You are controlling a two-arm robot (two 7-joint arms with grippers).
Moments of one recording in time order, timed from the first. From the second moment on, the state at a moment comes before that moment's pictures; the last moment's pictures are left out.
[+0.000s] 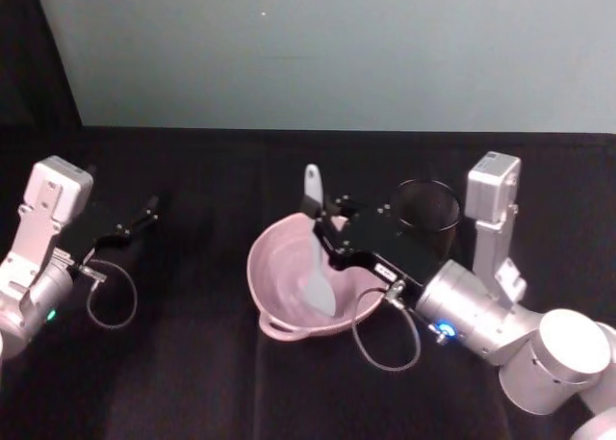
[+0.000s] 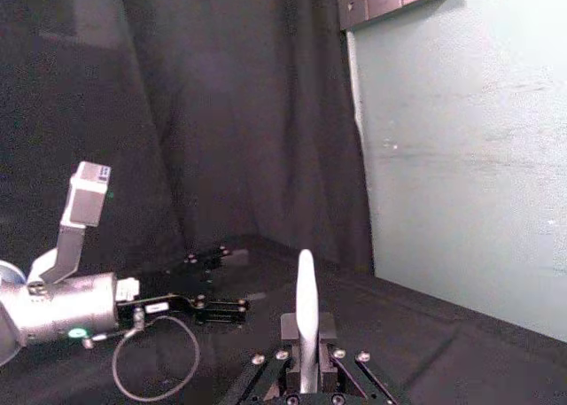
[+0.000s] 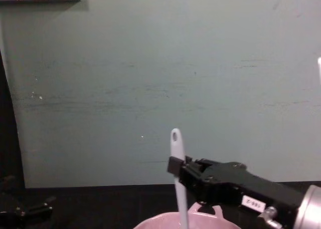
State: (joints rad) left arm -0.20 0.60 0.45 -1.41 -0.25 -0.12 0.03; right arm 0.20 0.28 -0.41 -1.45 0.44 -0.15 0.56
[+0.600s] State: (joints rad) left arm -0.20 0.60 0.45 -1.41 -0.25 -0.12 0.03; right arm 0.35 0.16 -0.41 -1.18 0.27 -0.43 0.42
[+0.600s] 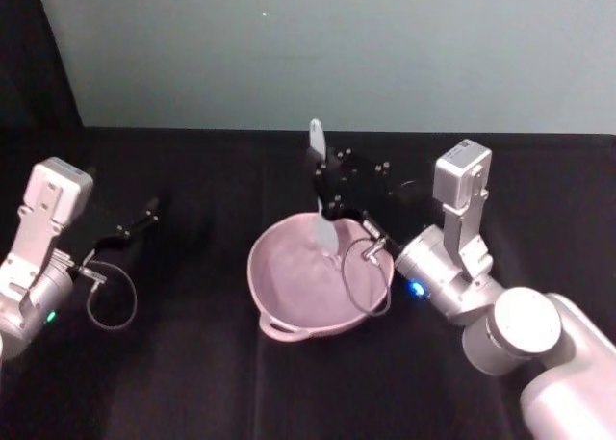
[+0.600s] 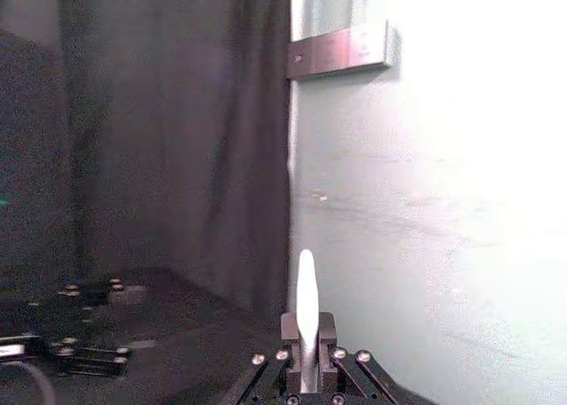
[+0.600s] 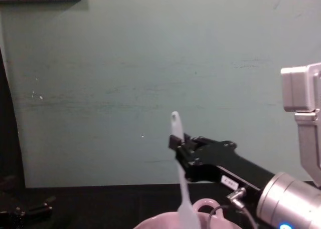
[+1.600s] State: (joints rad) left arm -0.20 0.60 0.45 -1.41 -0.25 -0.12 0.03; right arm 0.22 0.26 -0.41 -1.40 0.48 -0.20 0.58
